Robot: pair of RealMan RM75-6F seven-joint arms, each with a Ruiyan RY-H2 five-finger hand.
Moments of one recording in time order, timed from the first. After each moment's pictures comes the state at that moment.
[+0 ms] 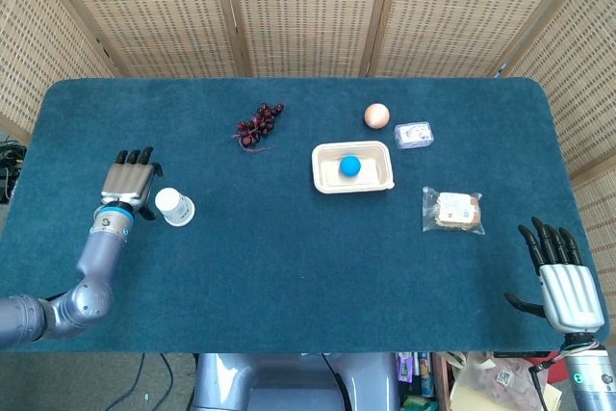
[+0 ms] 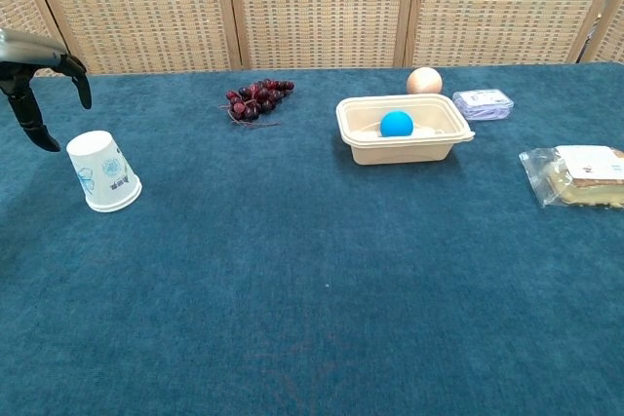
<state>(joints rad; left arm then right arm) -0.99 -1.21 -0.11 -1.67 0.21 0.99 0.82 0.10 -1.17 0.06 -1.57 -1.49 1.45 -0.09</state>
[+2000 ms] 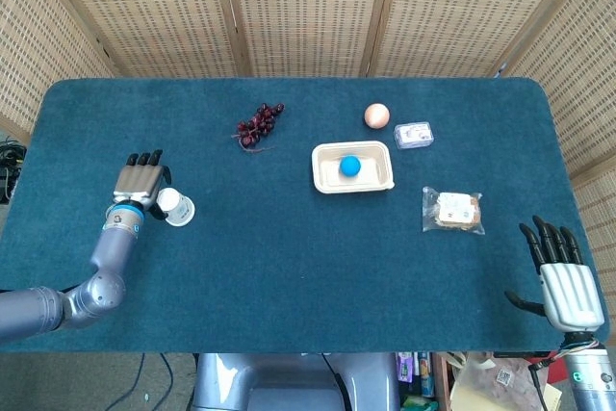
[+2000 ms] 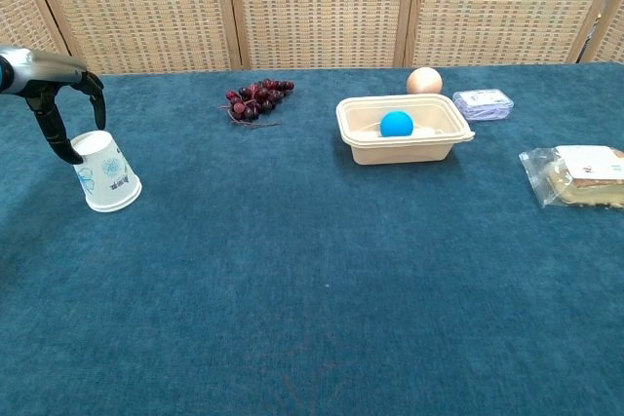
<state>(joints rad) -1.02 -1.29 -0.08 -1.56 0.19 0.93 0.77 0.10 -1.18 0.07 -1.55 -1.49 1.46 -0.08</state>
